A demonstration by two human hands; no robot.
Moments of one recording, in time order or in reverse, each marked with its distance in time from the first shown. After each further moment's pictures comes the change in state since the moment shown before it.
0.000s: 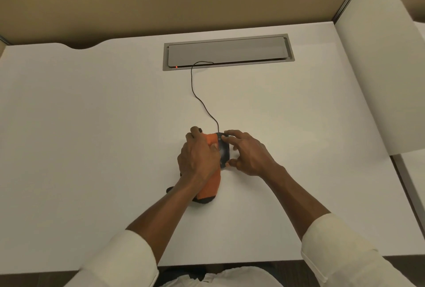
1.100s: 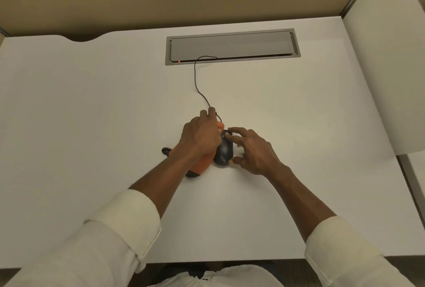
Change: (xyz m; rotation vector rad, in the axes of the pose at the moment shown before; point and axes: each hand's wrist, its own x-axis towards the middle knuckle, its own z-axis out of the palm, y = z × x) left_hand 0.060 0.006 -0.013 0.268 -0.151 0.380; right_hand -0.002 0.002 0.002 -0.044 0.018 0.013
